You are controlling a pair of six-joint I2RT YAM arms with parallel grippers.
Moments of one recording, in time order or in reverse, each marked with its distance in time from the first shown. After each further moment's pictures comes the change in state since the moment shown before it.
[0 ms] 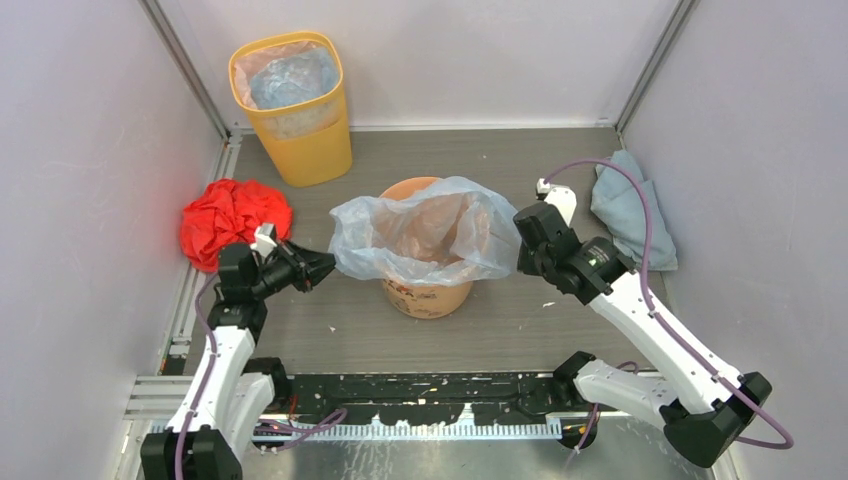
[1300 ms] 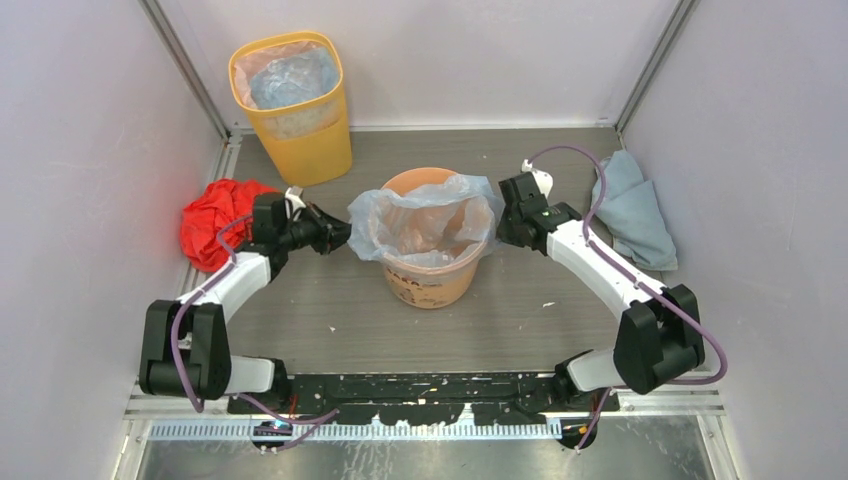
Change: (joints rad) left arm -0.141 0.570 0.270 0.064 -0.134 0.184; right arm -0.227 0.387 -0.067 0.407 -0.176 0.015
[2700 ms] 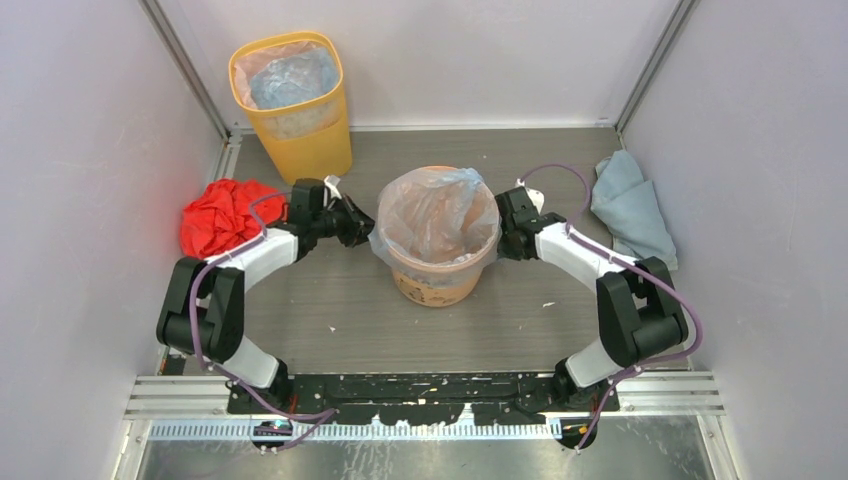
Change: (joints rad) left arm -0.193 0.229 0.197 -0.053 -0.121 0.151; right arm -0.032 0.150 -0.108 0.148 -0.055 -0.029
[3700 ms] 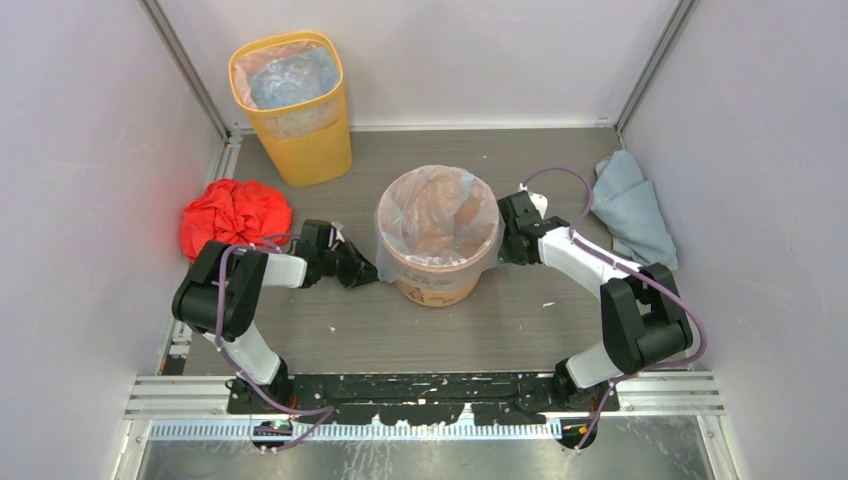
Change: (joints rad) left arm -0.009 0.143 -0.243 0.180 -0.003 0.000; right arm -0.003 -0.043 -0.045 -0.024 0.023 -0.018
